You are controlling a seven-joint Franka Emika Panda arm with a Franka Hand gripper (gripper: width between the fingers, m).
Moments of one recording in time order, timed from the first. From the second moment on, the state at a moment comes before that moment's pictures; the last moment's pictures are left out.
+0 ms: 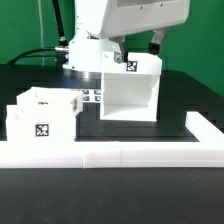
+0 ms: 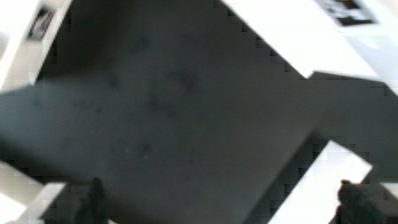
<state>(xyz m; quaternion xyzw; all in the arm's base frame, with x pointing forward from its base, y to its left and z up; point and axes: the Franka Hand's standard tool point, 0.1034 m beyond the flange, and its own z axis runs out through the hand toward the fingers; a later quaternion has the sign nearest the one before) 0.543 0.037 0.130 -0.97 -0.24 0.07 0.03</state>
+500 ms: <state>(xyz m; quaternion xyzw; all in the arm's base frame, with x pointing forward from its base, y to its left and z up) 0.539 0.041 0.140 -1.00 -0.05 0.07 0.01</state>
